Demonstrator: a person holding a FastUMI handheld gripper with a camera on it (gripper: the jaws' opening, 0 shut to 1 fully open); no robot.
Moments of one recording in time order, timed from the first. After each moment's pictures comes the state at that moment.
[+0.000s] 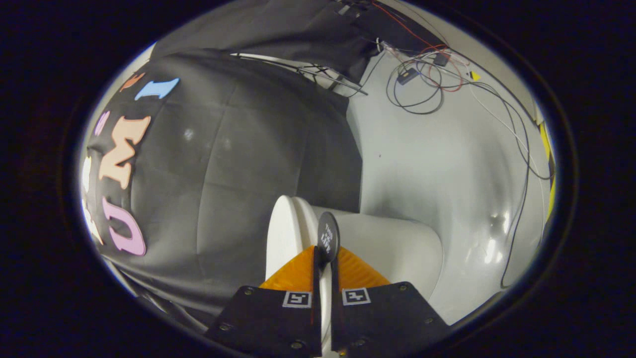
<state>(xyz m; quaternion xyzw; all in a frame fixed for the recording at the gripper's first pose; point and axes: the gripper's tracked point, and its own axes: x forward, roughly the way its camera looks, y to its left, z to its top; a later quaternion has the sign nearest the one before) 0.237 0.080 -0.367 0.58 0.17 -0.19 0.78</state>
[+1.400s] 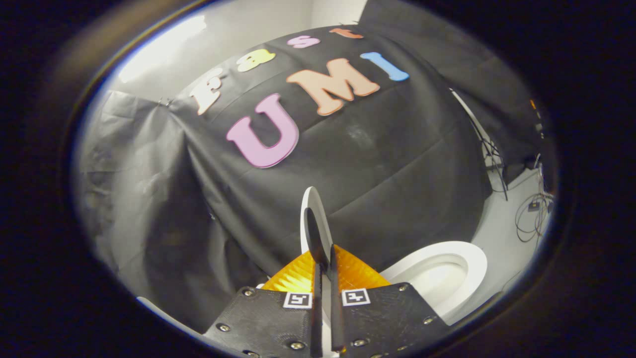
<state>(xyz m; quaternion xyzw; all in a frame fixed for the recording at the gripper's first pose) 0.227 0.349 -0.026 0.25 0.01 0.07 0.97</state>
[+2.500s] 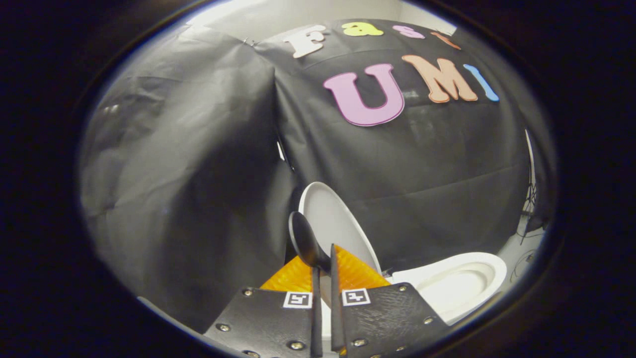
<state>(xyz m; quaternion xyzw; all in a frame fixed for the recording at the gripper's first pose) 0.190 0.557 -0.040 0.08 0.05 0.17 0.98</state>
